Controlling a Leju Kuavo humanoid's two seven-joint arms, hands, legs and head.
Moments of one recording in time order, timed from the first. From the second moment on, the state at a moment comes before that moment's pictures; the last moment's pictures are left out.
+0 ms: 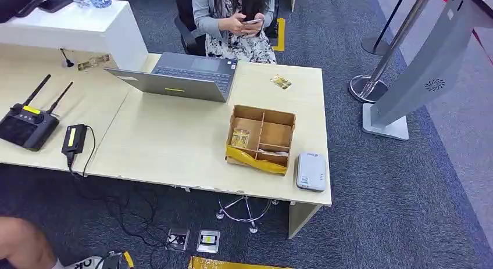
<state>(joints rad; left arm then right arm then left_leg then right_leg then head) -0.22 0.12 -0.91 -0.23 1.09 0.41 -0.12 -0.15 -0.31 0.94 -0.26 -0.78 -0.39 0.01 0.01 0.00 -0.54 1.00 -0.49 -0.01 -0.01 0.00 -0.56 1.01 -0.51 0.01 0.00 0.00</state>
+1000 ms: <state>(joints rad) -0.24 0.12 -0.91 -0.23 0.99 0.40 -0.04 -0.57 -0.69 0.78 -0.55 -0.36 -0.59 0.06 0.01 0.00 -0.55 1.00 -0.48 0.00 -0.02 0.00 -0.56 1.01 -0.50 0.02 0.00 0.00</state>
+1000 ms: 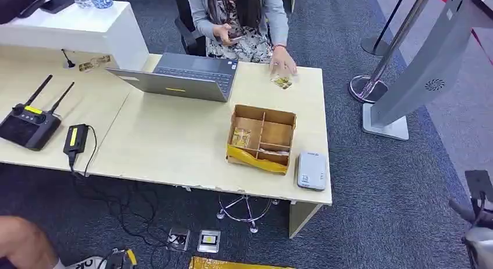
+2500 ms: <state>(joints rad) -0.27 0.08 -0.96 -0.23 0.94 0.36 0.07 -0.75 -0.28 0.90 -1.06 0.29 -0.46 0.03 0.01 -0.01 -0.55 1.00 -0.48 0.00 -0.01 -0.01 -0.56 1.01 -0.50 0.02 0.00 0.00</state>
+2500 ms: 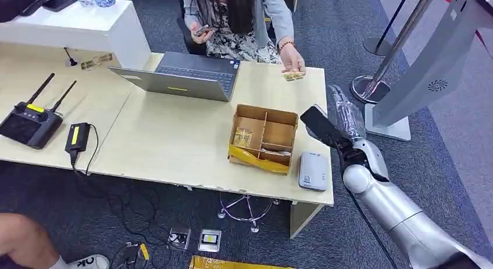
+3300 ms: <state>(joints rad) -0.29 0.06 -1.00 -0.23 0.93 0.35 0.10 -0.83 -0.13 0.90 -0.86 0.36 -0.49 0.08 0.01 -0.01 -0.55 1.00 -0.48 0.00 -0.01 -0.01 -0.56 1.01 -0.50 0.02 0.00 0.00</state>
